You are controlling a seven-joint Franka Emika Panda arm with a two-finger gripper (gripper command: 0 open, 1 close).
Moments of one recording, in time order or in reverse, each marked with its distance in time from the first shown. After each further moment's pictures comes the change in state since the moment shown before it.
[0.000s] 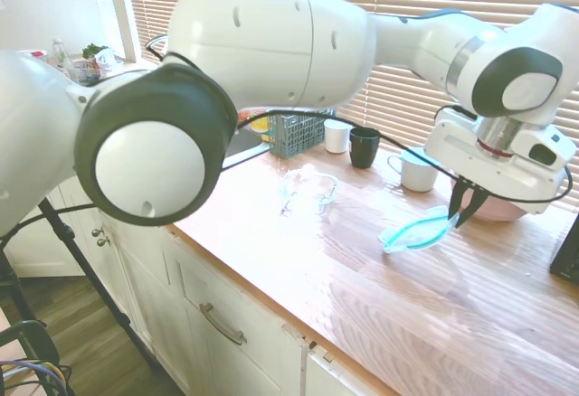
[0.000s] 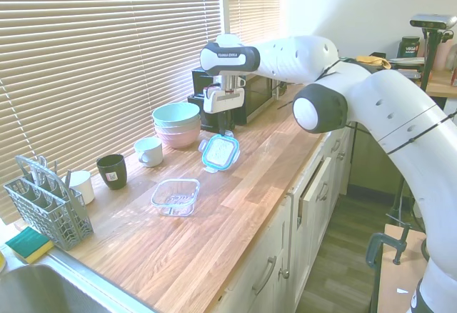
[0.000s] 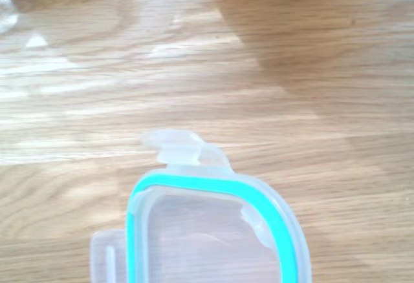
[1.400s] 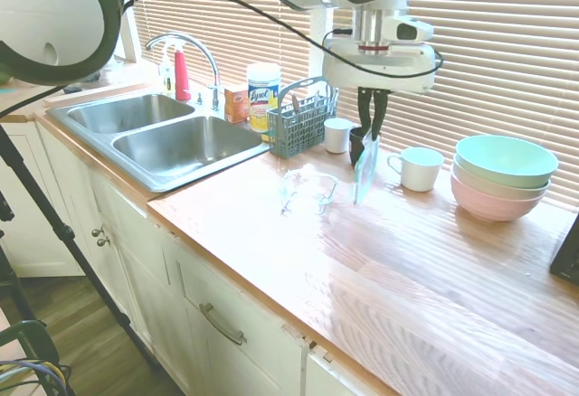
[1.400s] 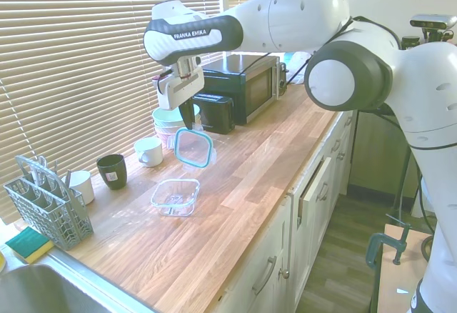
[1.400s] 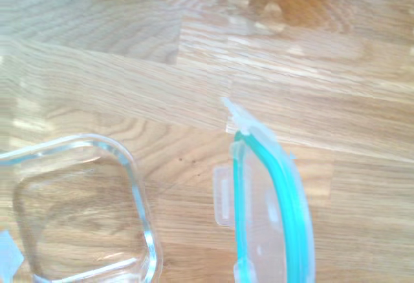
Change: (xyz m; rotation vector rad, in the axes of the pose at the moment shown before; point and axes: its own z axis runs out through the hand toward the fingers) arm -0.171 -0.153 -0.064 -0.208 0.142 -0.233
